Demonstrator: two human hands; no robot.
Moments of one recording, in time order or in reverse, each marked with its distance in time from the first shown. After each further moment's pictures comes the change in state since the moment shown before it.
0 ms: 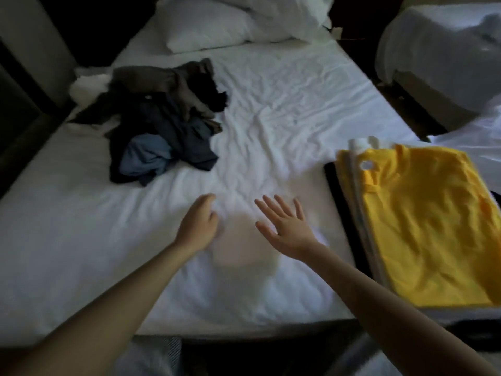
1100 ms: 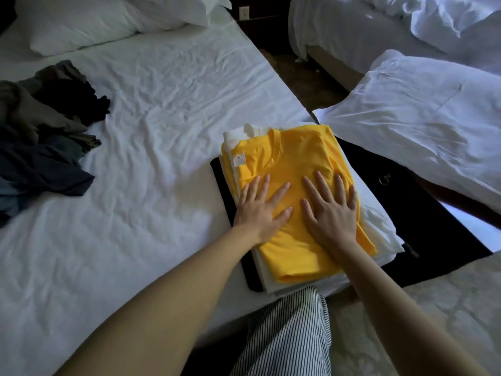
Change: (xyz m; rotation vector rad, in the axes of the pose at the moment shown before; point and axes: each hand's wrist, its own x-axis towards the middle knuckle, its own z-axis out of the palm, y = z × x) left_hand 0.001 0.278 0.205 0.462 -0.424 0.516; right_hand -0.151 0.236 -0.068 -0.305 0.381 0.600
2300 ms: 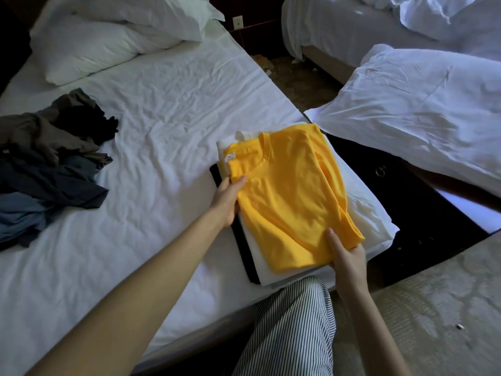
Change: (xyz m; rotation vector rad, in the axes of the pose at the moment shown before) left_hand -0.004 -0.026 -0.047 -1.648 0.159 -0.582; right_hand -0.098 -0.010 -0.025 1.572 0.118 0.752
